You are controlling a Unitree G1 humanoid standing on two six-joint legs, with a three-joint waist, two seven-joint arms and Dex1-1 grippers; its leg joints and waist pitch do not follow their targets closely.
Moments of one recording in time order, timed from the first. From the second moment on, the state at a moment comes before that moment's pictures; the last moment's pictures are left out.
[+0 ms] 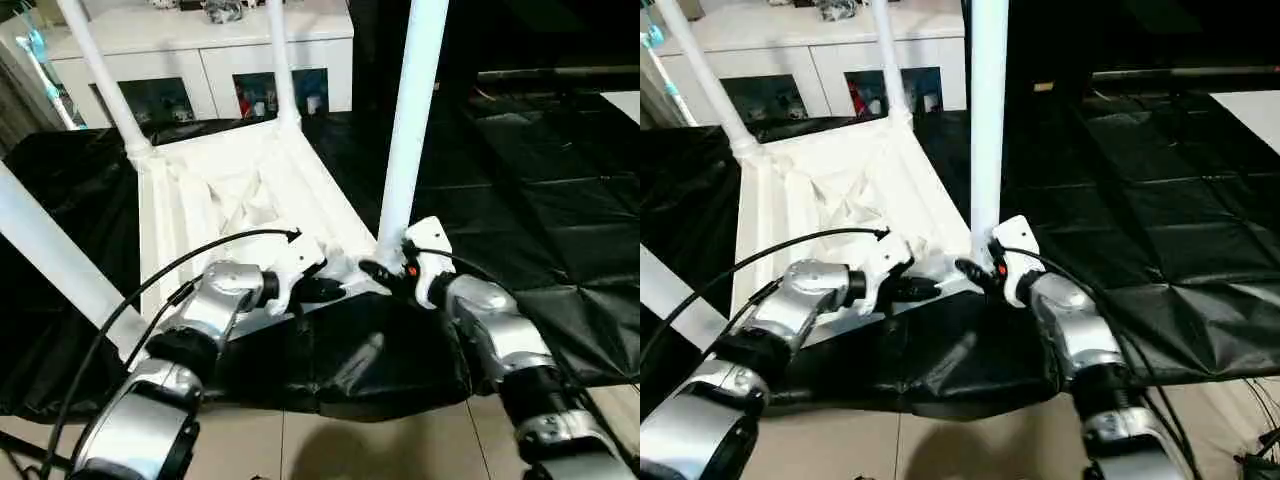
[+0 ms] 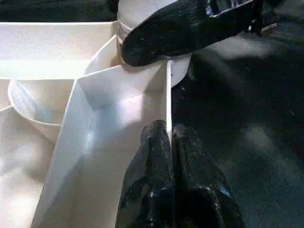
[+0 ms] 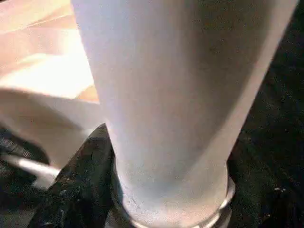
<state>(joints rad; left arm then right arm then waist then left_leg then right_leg) -0.72 0.15 -0.19 0.91 0.08 0.00 -0.95 -0.52 -0.16 0.07 0.56 0.05 0.22 0.47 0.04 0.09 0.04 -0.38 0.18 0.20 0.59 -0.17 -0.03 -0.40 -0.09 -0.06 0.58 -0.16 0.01</state>
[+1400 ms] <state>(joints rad) -0.67 0.24 -0.21 0.88 0.04 -0.09 -1.24 -0.42 -0.39 0.14 0.43 0.13 0.17 0.96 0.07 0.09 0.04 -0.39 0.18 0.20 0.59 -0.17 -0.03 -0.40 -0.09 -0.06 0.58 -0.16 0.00</state>
